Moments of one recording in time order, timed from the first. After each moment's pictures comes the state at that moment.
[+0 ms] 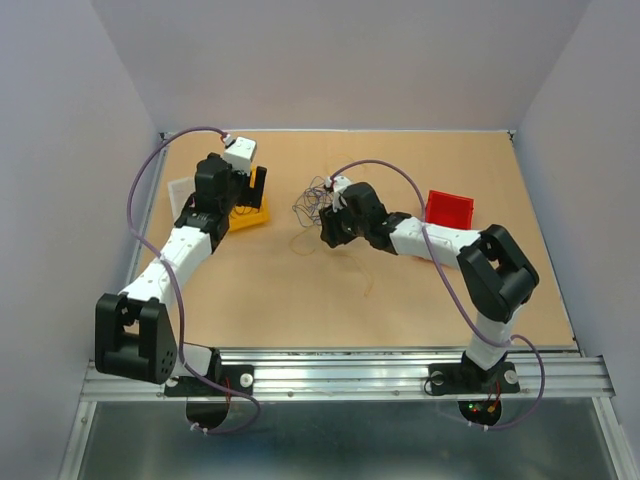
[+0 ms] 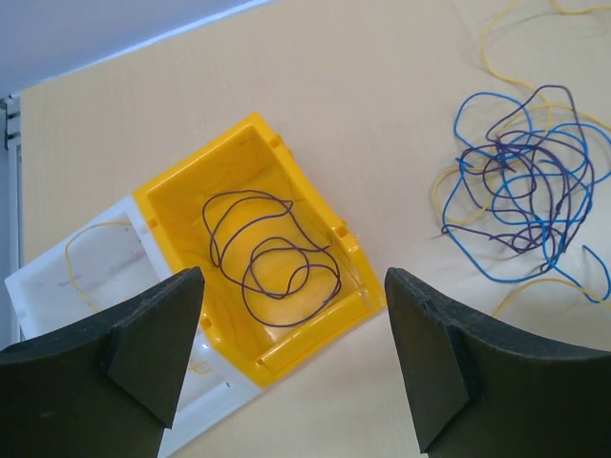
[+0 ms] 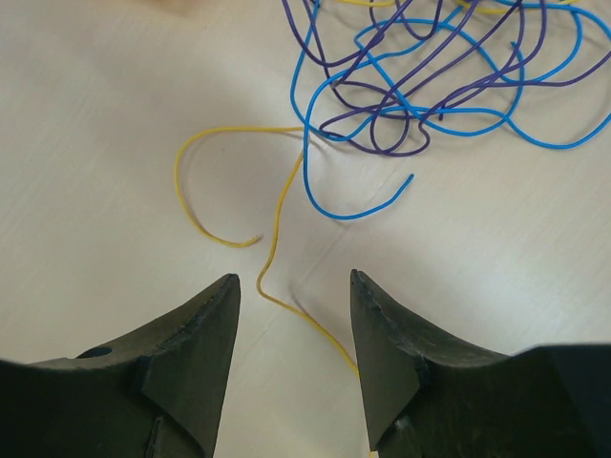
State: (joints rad) left arm -0.20 1.36 0.98 0.01 -0.01 0.16; right arm 0.69 1.81 1.16 0.02 -0.11 0.15
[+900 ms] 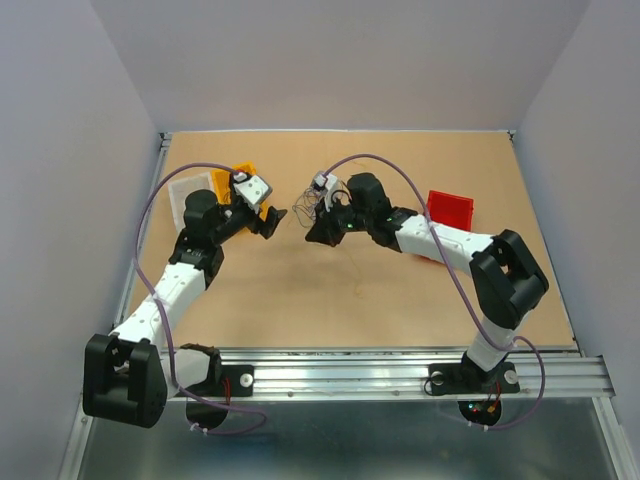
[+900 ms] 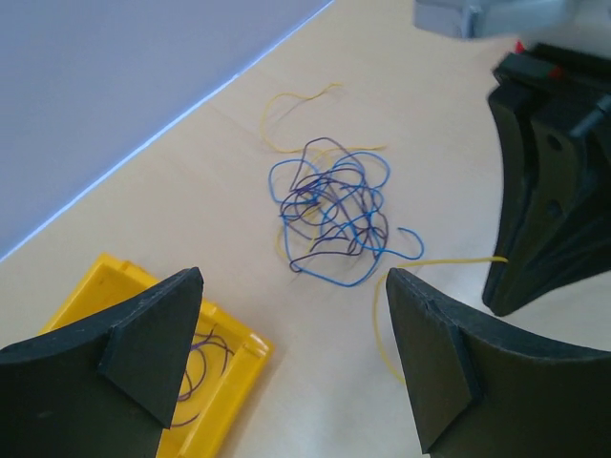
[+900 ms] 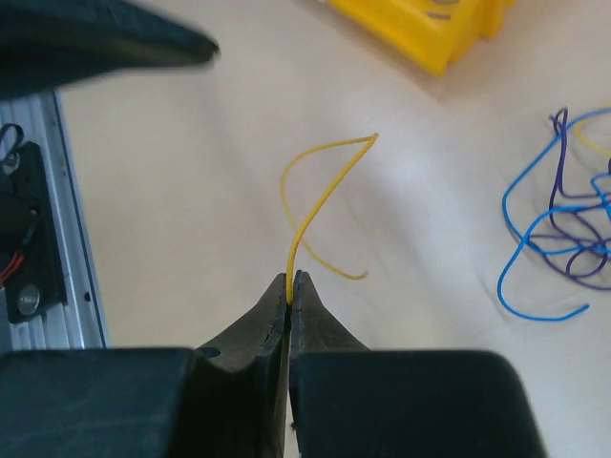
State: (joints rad) left arm -0.21 1.12 0.69 0.29 0.52 0.30; right arm 0.69 1.76 1.19 0.06 -0.57 0.09
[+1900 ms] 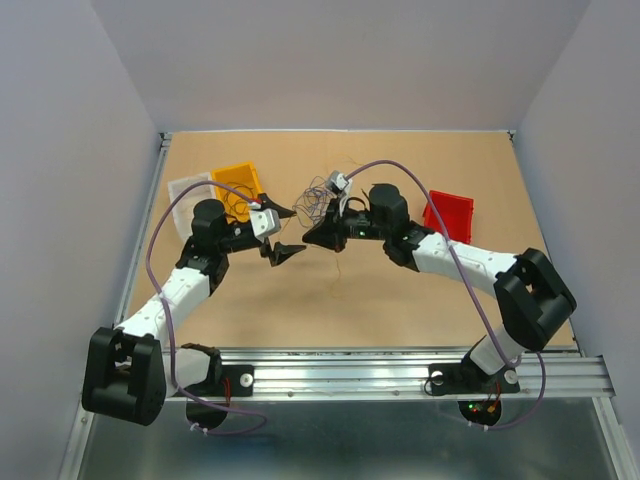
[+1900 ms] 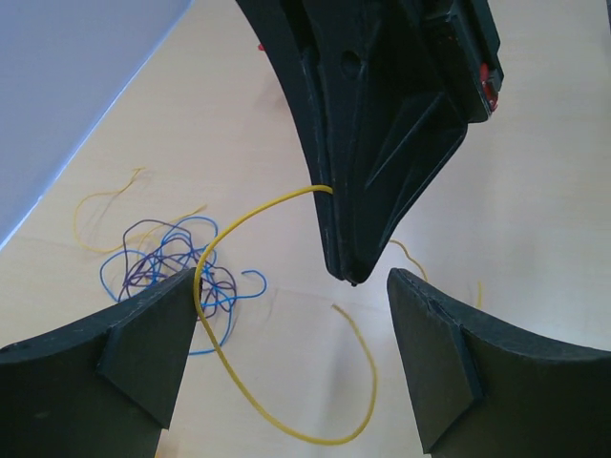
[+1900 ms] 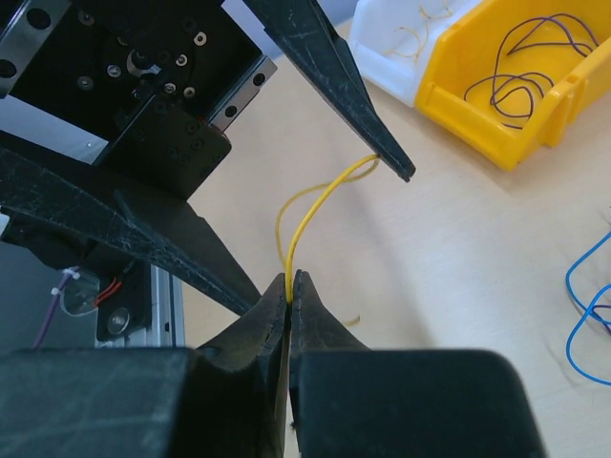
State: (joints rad) left arm -0.24 1.13 0.60 0.36 1.01 0.39; right arm 0.71 1.58 0.99 0.42 -0.67 0.24
